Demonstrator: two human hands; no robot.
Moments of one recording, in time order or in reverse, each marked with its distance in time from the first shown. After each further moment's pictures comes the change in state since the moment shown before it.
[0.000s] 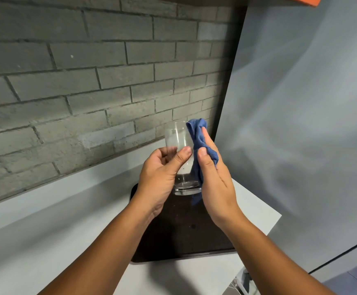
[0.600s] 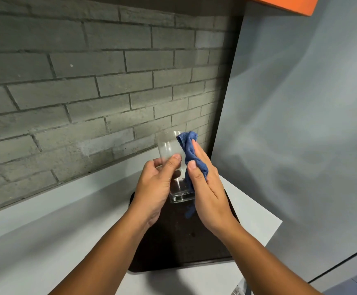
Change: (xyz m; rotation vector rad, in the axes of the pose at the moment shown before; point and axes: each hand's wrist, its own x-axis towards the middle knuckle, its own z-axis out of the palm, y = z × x) left_hand 0.001 -0.004 -0.007 0.001 0.023 -0.062; right_hand -0.002 0.005 0.002 -0.217 -0.071 -0.041
